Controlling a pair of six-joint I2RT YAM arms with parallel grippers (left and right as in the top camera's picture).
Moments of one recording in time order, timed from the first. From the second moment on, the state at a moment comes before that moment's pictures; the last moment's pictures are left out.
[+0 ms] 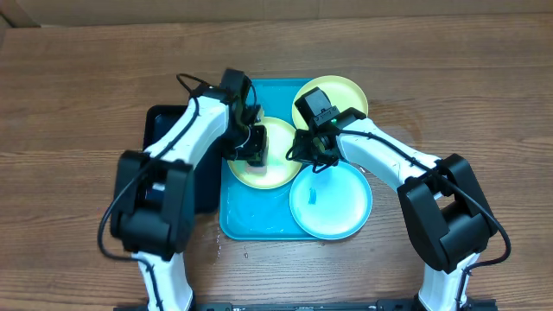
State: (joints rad) left arm -0.28 2.02 1.46 -0.96 0.31 -0.19; right arm 0.54 2.00 1.35 -0.64 -0.15 0.69
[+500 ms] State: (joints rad) left arm -0.28 1.99 1.43 -0.91 0.11 -0.20; right arm 0.54 2.00 1.35 -0.64 -0.16 0.70
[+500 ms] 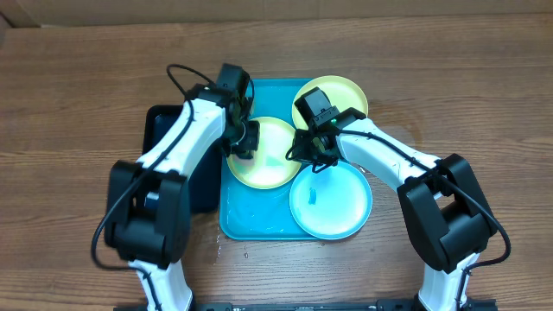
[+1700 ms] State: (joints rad) left arm -0.29 2.02 1.51 -1.00 0.21 -0.14; right arm 0.54 2.00 1.35 -0.63 -0.18 0.69
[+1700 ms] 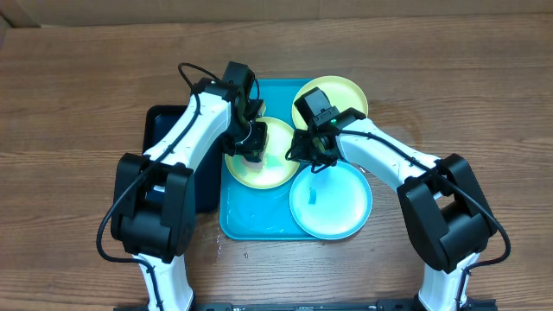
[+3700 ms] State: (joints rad) left arm -0.30 1.98 1.31 -0.71 0.15 -0.26; right arm 0.54 2.00 1.35 -0.63 -0.18 0.69
